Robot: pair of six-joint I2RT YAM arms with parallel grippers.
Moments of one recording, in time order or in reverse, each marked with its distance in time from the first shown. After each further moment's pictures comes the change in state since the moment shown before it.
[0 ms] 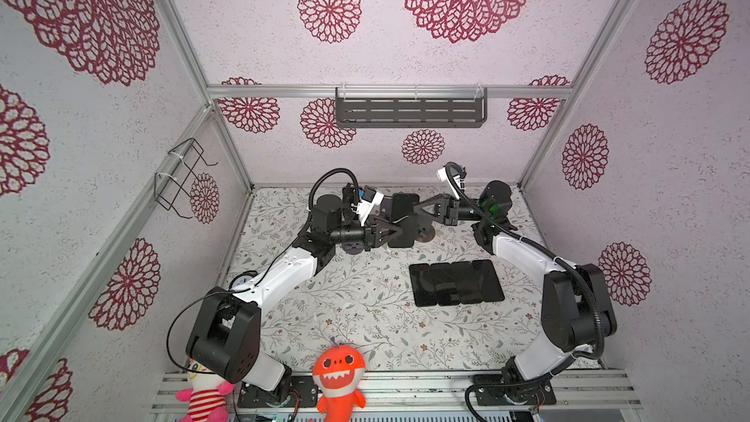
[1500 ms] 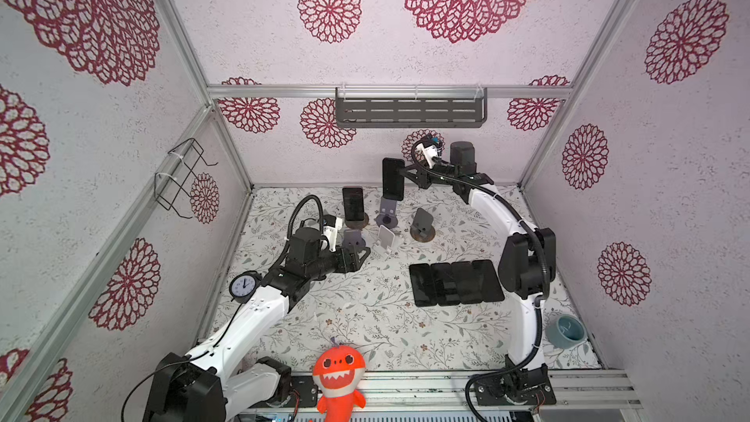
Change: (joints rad) left arm 0.060 -0.373 -0.273 -0.397 -0.520 -0.130; right arm 0.017 0.425 0.813 -1.004 0.466 -0.873
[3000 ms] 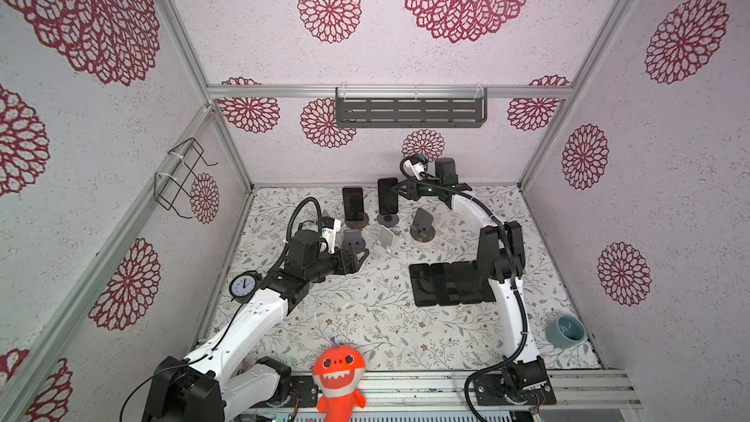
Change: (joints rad) left arm 0.000 -0.024 -0.050 0.002 -0.037 -0.030; right arm 0.001 0.408 0.269 -0.016 -0.066 -0.003
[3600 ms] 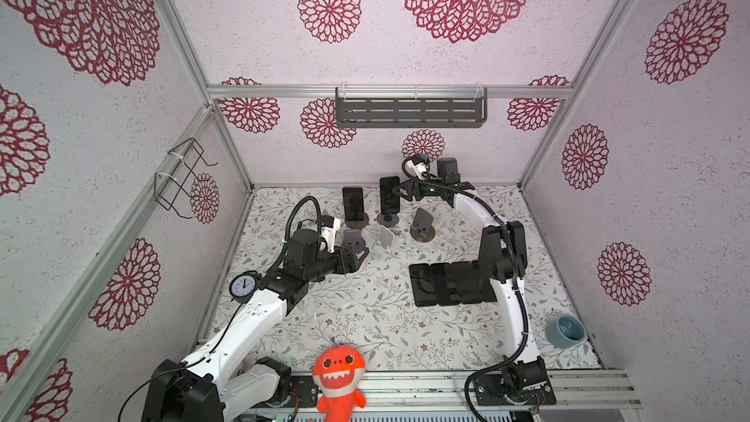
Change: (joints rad) left arm 0.000 -0.012 0.008 -0.003 0.000 0.011; right arm -0.012 -0.008 0.000 -0.045 0.025 -0.026
